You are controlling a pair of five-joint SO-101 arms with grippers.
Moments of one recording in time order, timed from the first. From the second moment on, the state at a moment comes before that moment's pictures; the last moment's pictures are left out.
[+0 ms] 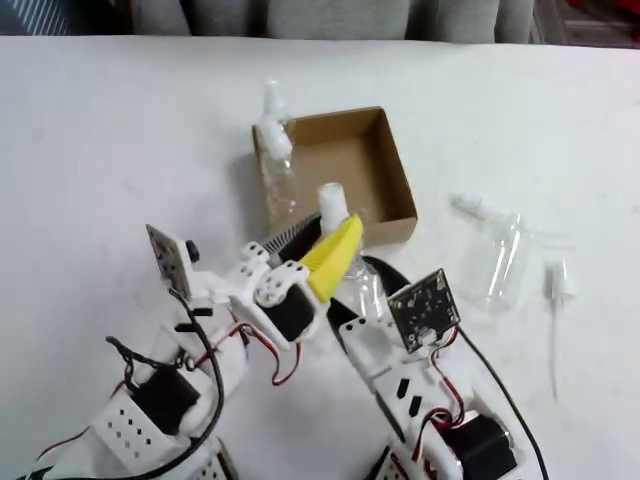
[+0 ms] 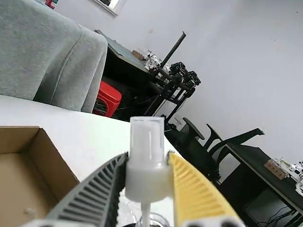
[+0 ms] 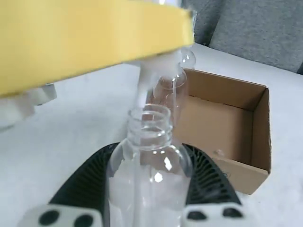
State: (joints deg) left arm 36.8 -78.6 76.4 9.4 35.3; right arm -31.4 -103.0 71.8 60.3 3.6
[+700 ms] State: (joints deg) left arm 39.3 -93.0 85.1 10.6 30.7; right arm -31.0 -103.2 71.8 60.5 3.6
